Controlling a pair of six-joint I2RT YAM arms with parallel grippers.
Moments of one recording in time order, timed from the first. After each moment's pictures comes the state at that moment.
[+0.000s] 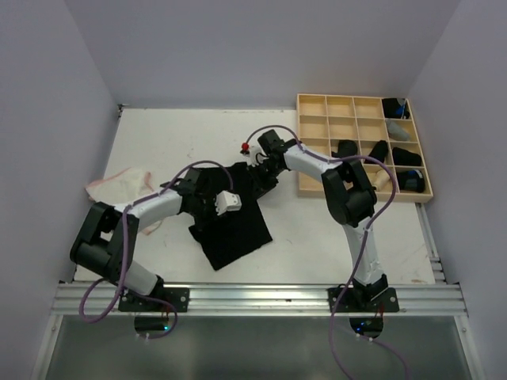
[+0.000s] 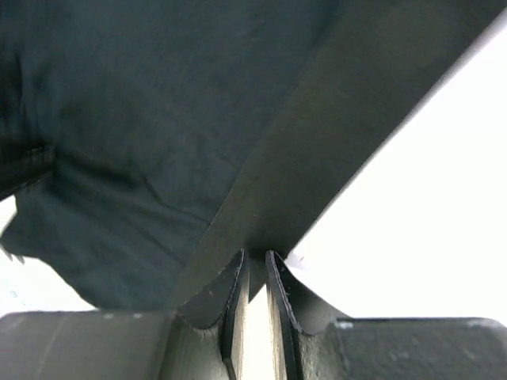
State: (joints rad) left arm -0.39 1.54 0.80 -0.50 0.45 0.77; right arm 0.57 2.19 1.62 -0.66 -0.50 0.03
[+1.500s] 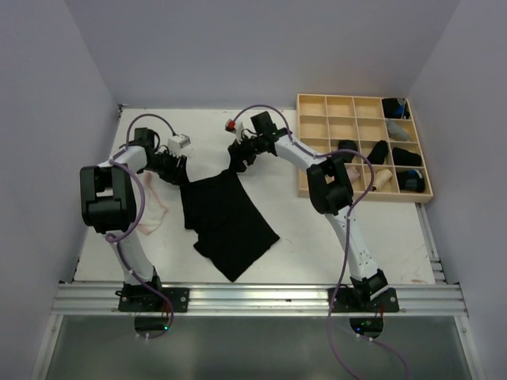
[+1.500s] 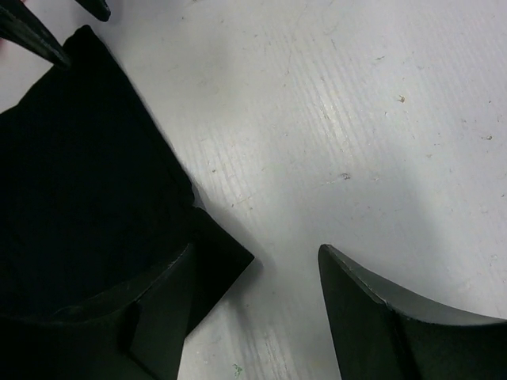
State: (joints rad) left arm 0.10 1.94 1.28 -0.57 0.64 0.53; right arm 0.52 2.56 2.17 -0.45 -0.71 -0.29
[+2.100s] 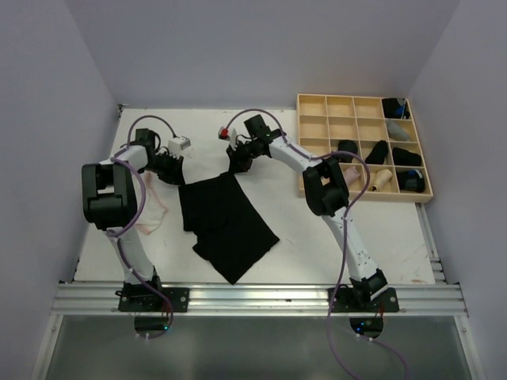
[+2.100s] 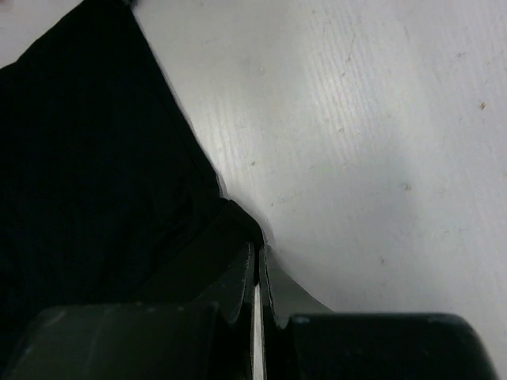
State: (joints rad) left arm 0.11 1.97 1.29 -0.57 0.59 0.55; right arm 0.56 2.60 2.25 -0.58 -0.71 -0.42
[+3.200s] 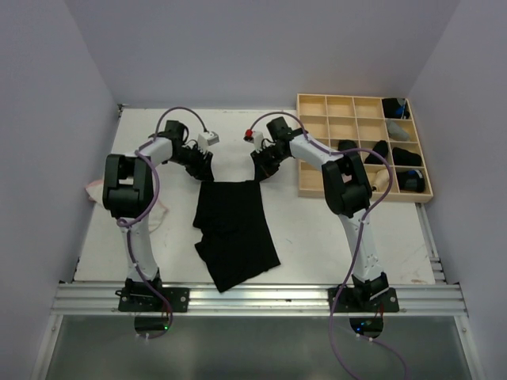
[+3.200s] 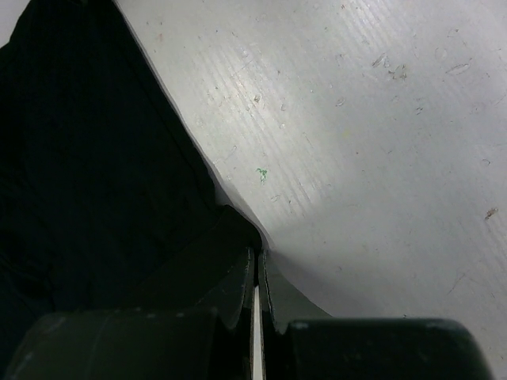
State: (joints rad) left arm -0.08 2.11 1.48 -0.61 0.72 0.58; right arm 0.46 2.36 1.88 -0.68 -0.59 -0.25
